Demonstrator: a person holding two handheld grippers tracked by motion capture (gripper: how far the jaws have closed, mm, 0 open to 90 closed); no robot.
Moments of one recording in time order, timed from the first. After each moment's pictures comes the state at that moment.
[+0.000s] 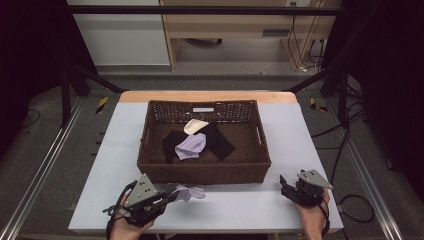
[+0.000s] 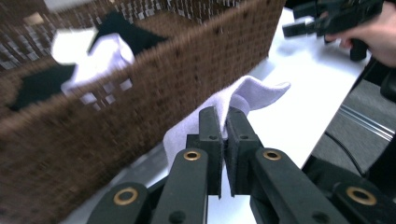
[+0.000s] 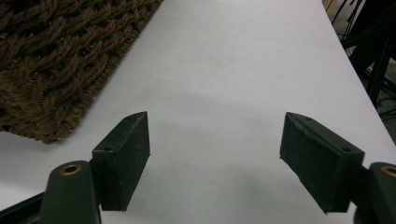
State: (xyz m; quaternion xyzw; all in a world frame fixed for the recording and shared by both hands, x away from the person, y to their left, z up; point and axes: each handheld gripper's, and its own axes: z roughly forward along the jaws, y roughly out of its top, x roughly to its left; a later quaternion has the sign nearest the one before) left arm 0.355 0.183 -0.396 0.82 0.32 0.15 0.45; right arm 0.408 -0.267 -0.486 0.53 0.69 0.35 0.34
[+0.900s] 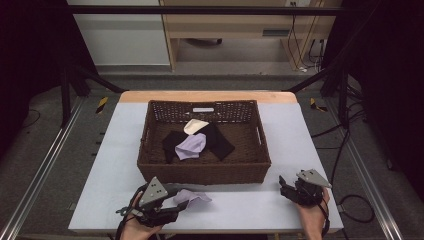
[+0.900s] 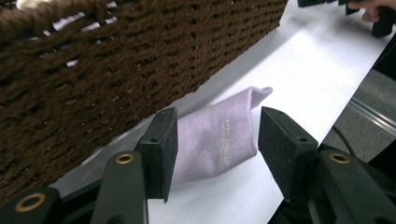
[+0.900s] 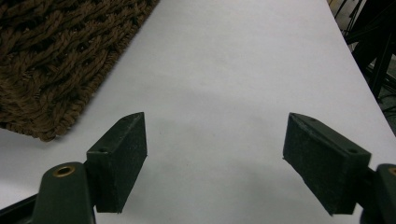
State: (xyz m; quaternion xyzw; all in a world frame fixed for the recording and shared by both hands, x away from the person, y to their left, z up) left arm 0.362 0.171 -0.420 0.82 0.34 0.12 0.44; right arm 0.410 -0.267 -0.486 0.54 0.69 0.35 0.33
